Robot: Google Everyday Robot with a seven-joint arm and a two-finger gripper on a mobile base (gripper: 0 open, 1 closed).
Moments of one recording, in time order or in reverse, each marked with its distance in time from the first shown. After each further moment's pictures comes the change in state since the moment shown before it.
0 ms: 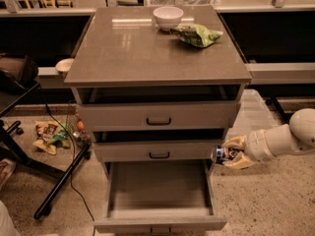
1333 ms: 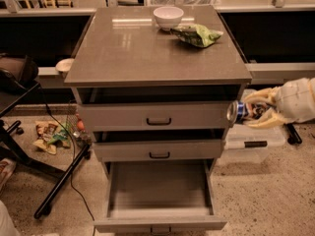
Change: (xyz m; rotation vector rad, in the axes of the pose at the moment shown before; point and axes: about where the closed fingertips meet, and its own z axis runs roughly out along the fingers) arm -0.117 -0.048 -0.159 0.130 -0.062 -0.189
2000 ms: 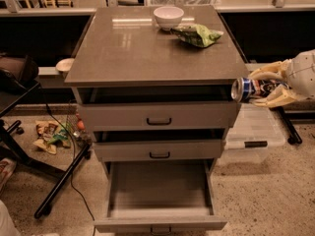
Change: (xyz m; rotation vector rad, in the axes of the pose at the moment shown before) arm -0.052 -0.033 -0.047 0.049 0.022 -0.111
